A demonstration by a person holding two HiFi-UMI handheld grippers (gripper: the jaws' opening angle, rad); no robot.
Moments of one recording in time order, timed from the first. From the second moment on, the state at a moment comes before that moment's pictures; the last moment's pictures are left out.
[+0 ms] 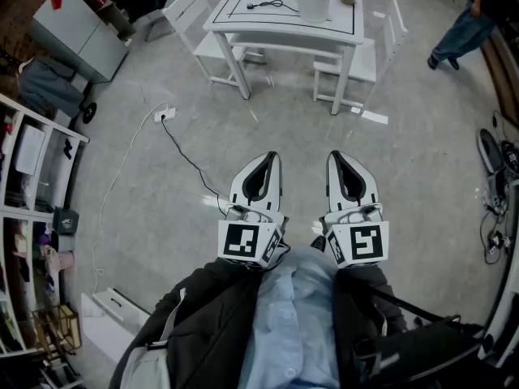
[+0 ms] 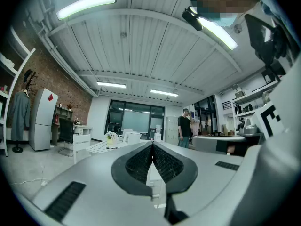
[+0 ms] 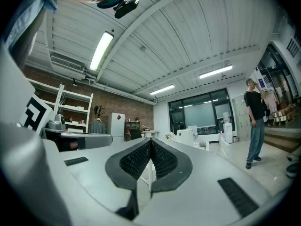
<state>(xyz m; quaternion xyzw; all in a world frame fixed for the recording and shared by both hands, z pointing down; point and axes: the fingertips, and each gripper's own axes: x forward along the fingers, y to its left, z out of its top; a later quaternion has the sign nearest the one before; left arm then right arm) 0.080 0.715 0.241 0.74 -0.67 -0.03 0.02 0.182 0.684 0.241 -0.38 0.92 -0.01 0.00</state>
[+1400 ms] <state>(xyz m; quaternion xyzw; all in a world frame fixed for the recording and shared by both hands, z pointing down) 0.164 0.697 0.265 0.73 -0.68 -0.02 0.05 0.252 0.670 0.266 -0.34 0.94 -0.05 0.00</state>
